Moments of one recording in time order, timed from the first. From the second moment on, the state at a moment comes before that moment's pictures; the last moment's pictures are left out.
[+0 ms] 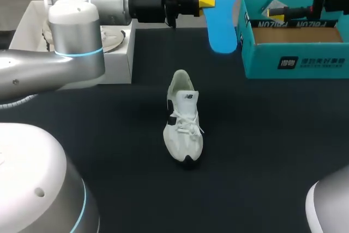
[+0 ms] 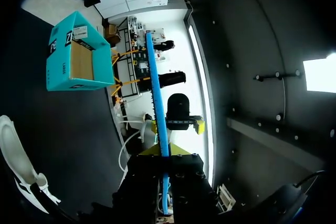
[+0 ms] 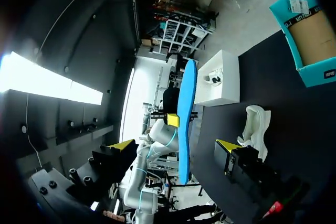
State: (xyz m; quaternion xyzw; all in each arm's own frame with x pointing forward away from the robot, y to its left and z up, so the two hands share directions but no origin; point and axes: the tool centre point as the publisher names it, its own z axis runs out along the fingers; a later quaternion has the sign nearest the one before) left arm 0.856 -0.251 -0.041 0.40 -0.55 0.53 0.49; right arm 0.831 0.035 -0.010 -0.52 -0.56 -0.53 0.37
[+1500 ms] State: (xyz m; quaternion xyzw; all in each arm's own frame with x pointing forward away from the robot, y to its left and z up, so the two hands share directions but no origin) left arm 0.875 -0.237 -0.026 0.24 -0.71 0.64 0.18; right arm 0.833 0.037 -0.019 -0.49 -0.54 -0.56 0.40
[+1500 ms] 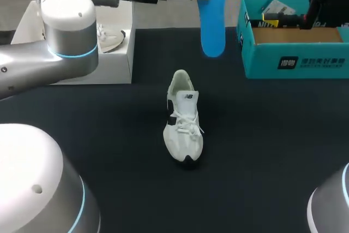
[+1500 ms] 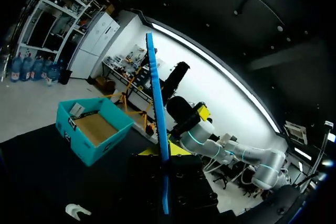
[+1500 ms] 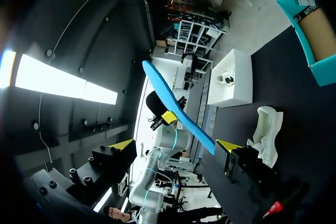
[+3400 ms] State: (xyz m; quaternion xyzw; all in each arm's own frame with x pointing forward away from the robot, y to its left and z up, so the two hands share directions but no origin) left arm 0.912 -0.255 -0.038 -0.36 -0.63 0.66 -0.20; right arm 0.833 0.037 -0.019 -0.49 -0.54 -0.56 0.40
